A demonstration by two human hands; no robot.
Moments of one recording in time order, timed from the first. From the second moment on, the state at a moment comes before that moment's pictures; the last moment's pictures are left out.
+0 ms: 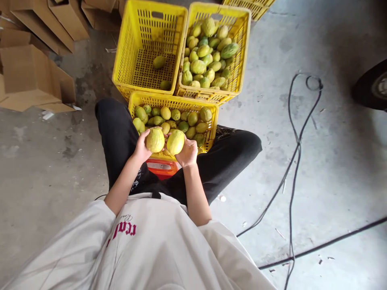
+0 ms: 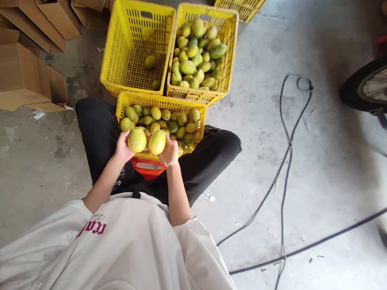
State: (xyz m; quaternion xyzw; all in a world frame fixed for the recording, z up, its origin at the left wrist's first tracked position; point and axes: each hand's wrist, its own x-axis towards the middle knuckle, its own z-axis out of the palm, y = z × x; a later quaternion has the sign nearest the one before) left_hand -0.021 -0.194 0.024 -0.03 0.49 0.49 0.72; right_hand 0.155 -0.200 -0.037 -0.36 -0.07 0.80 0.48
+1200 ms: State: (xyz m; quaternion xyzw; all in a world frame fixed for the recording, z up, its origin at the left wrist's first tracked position) left_hand -0.016 -0.201 0.026 -0.04 0.47 0.49 0.74; right_hand 0.145 -0.202 -0.036 -0.40 -0.02 0.79 0.47
